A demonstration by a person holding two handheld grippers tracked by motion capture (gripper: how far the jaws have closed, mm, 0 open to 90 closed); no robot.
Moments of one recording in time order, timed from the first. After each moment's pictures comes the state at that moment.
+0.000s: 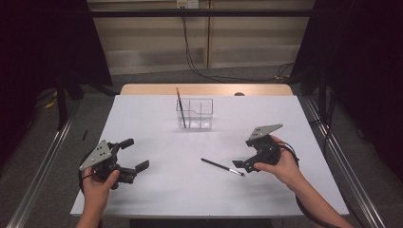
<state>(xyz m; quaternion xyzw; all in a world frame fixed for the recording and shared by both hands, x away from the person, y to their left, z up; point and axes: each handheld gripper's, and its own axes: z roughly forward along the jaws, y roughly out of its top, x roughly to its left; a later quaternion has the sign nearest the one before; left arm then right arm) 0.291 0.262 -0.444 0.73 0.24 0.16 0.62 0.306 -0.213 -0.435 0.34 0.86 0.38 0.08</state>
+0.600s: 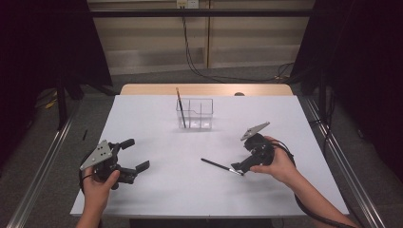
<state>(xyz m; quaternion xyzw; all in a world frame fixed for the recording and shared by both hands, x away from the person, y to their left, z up) 0.291 0.260 -0.444 0.73 0.24 0.15 0.62 0.317 -0.200 -0.443 0.35 0.89 0.29 0.05</state>
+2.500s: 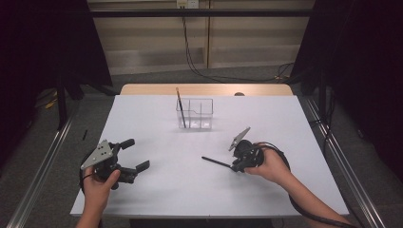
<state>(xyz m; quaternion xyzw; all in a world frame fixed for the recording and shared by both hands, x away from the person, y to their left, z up) 0.293 0.261 -0.445 0.74 0.24 0.15 0.61 0.316 -0.171 -0.454 0.27 0.94 0.20 0.03</state>
